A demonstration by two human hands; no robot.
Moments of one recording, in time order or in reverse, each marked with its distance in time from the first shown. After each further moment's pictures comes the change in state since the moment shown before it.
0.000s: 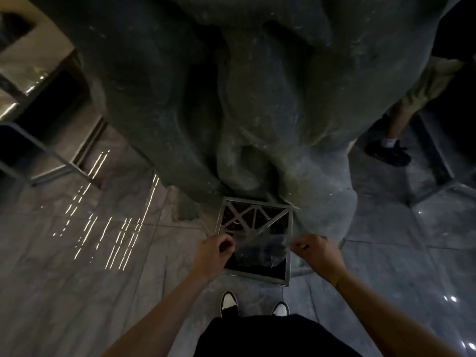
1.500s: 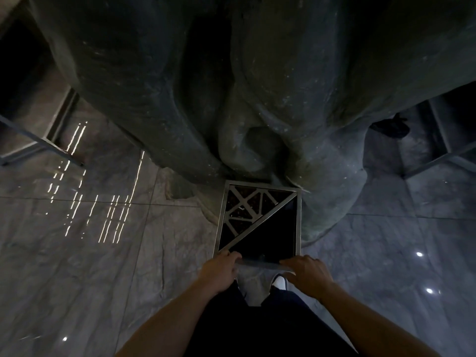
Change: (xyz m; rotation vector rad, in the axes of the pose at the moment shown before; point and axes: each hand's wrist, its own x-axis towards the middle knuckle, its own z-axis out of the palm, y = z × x) left_hand 0.008 -0.079 0.036 0.513 -0.523 -0.040; right_hand -0.011 -0.006 0.092 -0.402 -0.435 0.023
